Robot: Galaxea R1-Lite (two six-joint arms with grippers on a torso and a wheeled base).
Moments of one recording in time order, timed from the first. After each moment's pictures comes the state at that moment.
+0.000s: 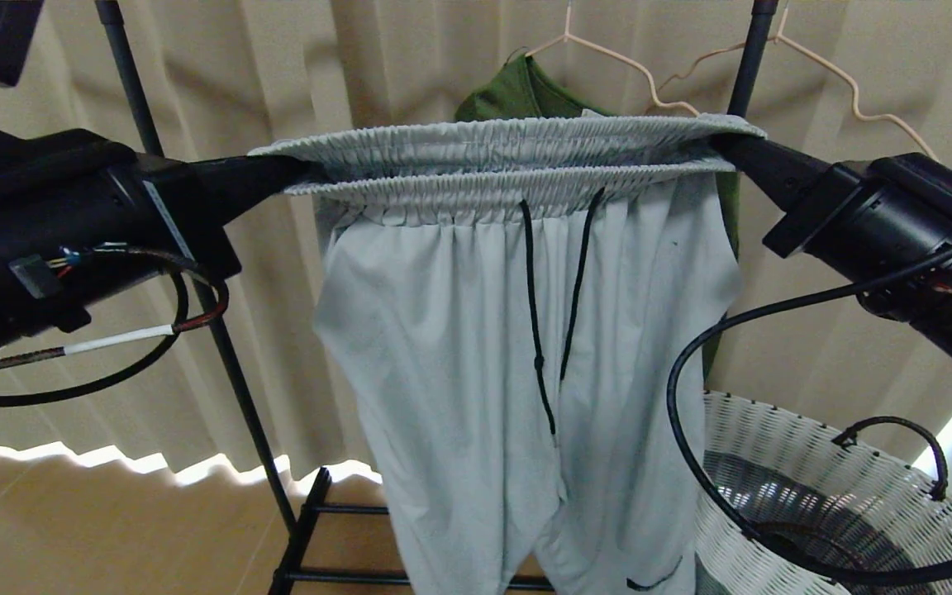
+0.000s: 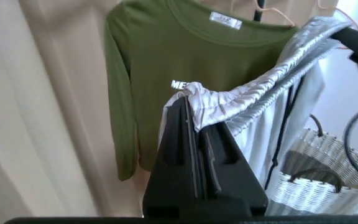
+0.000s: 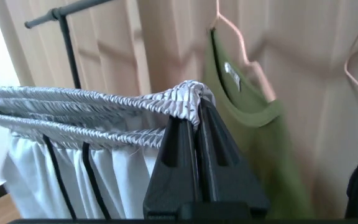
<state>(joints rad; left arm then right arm) -0.48 1.31 -0.89 -0.54 -0.14 -0.01 0.46 1.49 -0.76 -1.07 0.08 0.19</state>
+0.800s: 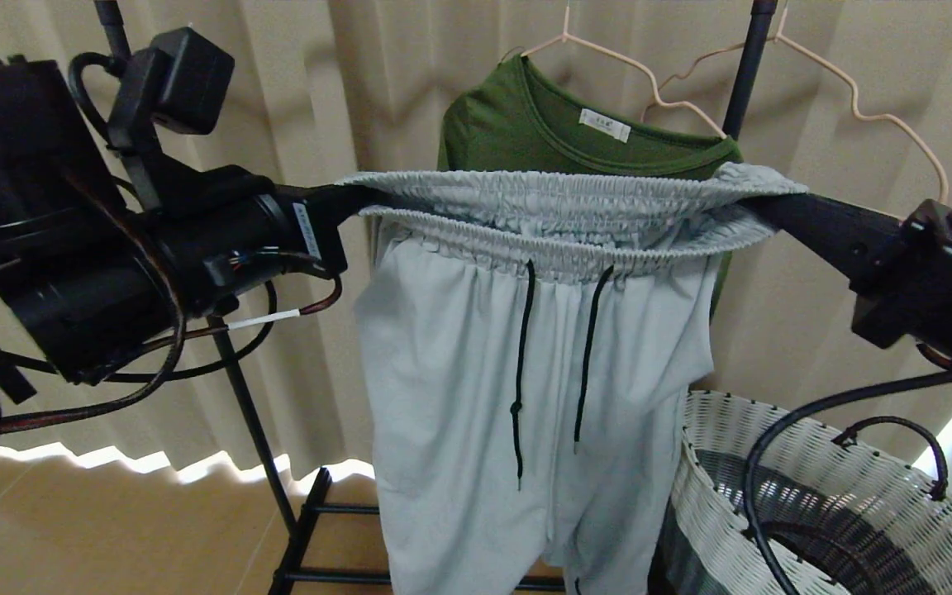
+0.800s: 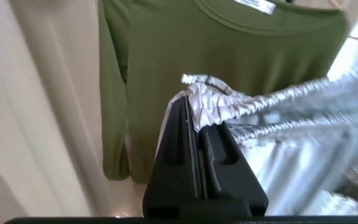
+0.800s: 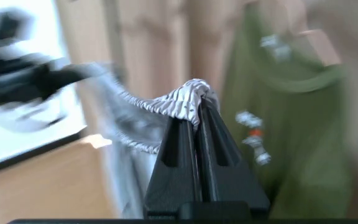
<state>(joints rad) -0.49 1.53 -0.95 -0.64 -0.06 -0.03 0.46 1.32 -0.63 -0.95 0.32 0.19</state>
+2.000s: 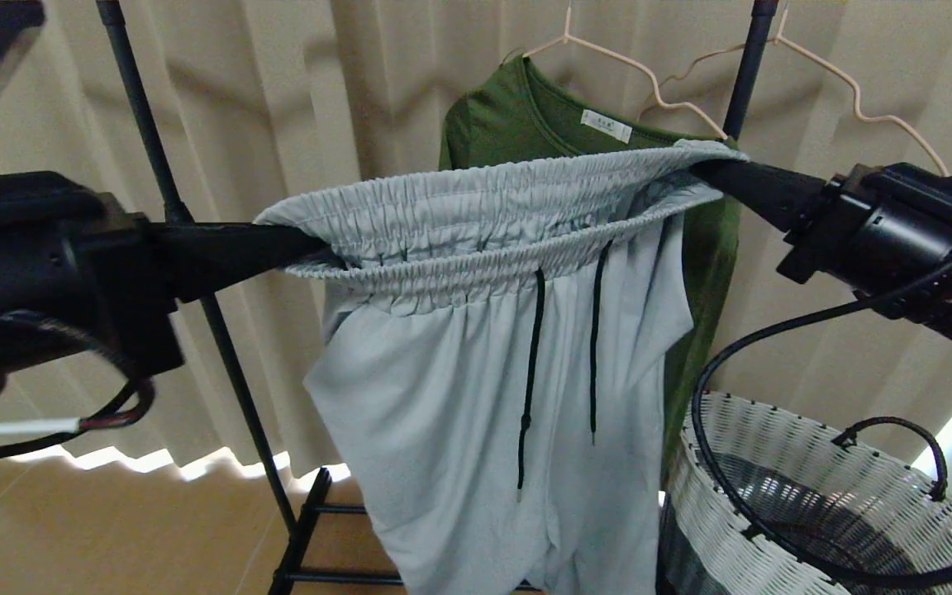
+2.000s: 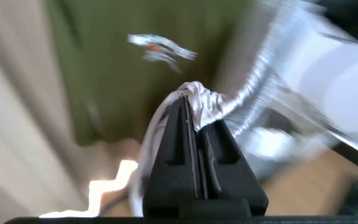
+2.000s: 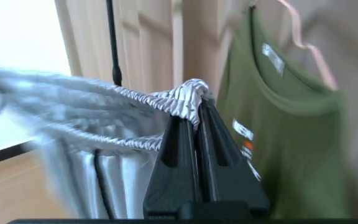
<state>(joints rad) -0.56 1.20 -0.96 -0.15 -0.26 -0.02 0.37 1.50 -0.80 -0.96 0.38 0.19</state>
